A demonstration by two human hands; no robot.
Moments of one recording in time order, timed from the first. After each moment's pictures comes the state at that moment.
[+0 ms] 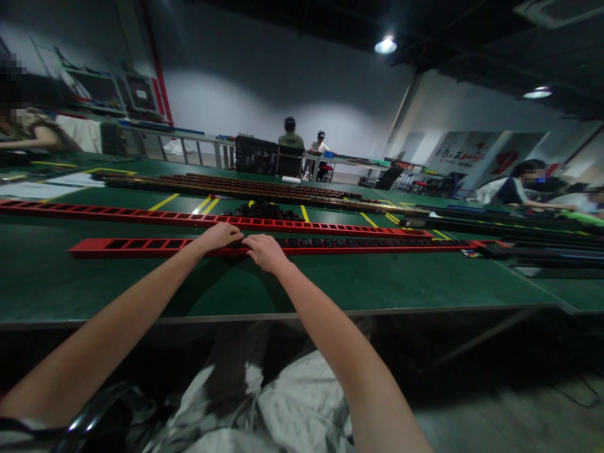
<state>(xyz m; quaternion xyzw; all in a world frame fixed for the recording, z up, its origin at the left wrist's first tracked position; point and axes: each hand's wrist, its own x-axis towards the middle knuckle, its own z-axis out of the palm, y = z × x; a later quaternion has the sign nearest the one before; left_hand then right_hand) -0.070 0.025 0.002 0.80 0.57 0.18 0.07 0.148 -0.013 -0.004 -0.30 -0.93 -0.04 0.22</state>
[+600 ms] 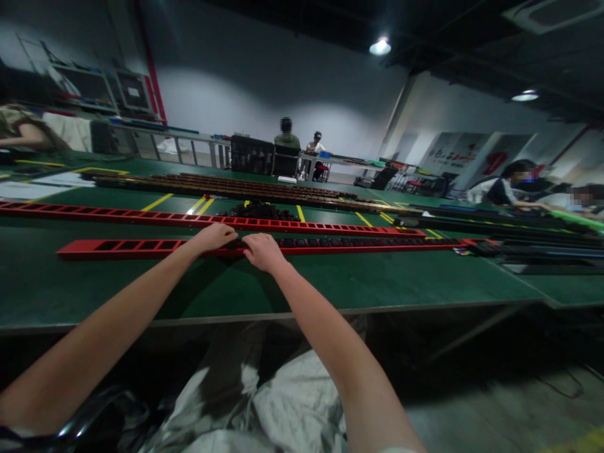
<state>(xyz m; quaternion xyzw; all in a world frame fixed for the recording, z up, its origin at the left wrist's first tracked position) -0.067 0.020 0.005 0.80 0.58 0.16 0.03 0.152 -0.017 0.001 -0.33 -0.92 -0.07 0.21</state>
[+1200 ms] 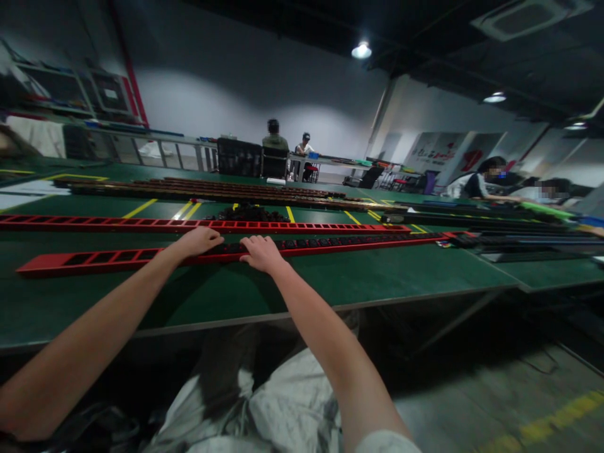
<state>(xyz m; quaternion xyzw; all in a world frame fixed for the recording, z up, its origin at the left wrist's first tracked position) -0.075 0.016 0.011 0.80 0.59 0.11 0.02 0.168 -0.013 0.003 -0.38 -0.91 -0.10 0.14</state>
